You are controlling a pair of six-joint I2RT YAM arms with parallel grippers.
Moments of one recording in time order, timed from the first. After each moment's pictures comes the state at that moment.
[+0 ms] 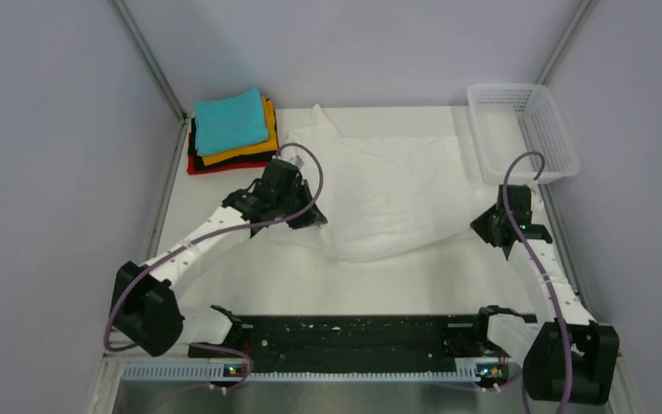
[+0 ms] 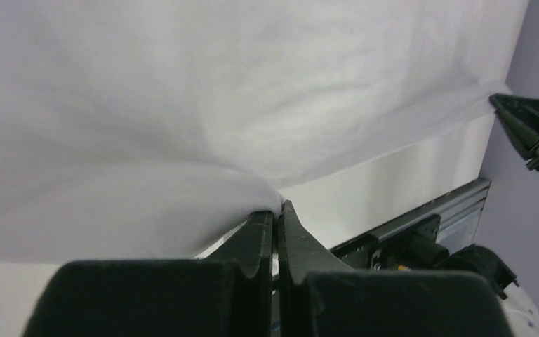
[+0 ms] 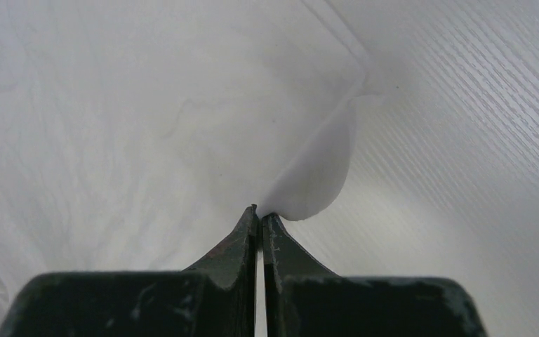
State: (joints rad) left arm -0.57 1.28 0.96 -0.51 0.19 -0.80; right arm -0.08 0.98 0.61 -0.49 0.10 0.78
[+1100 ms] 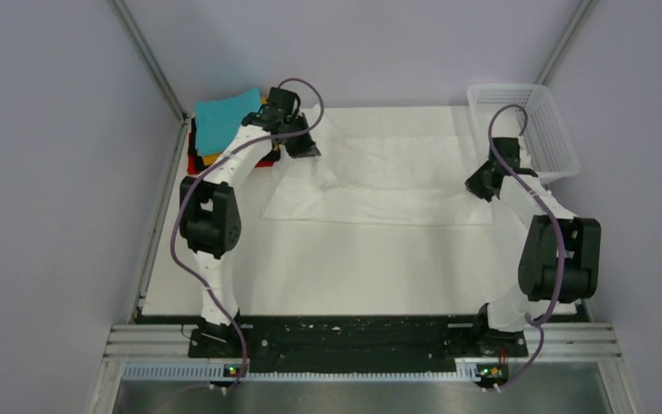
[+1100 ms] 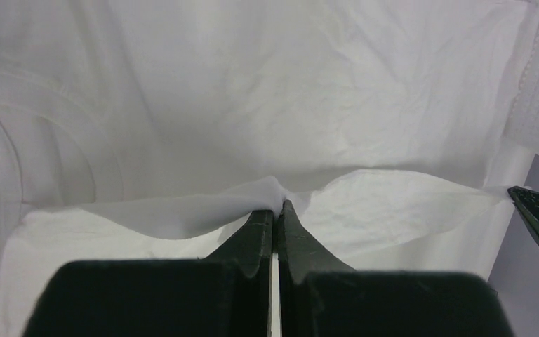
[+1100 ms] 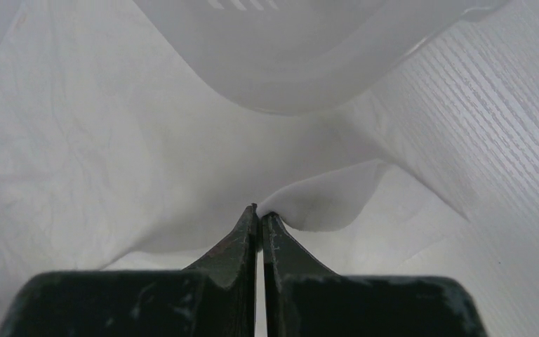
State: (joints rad) left arm -0.29 2.00 1.78 -0.63 0.25 -0.59; right arm -0.08 1.55 1.02 -0.36 0.09 0.71
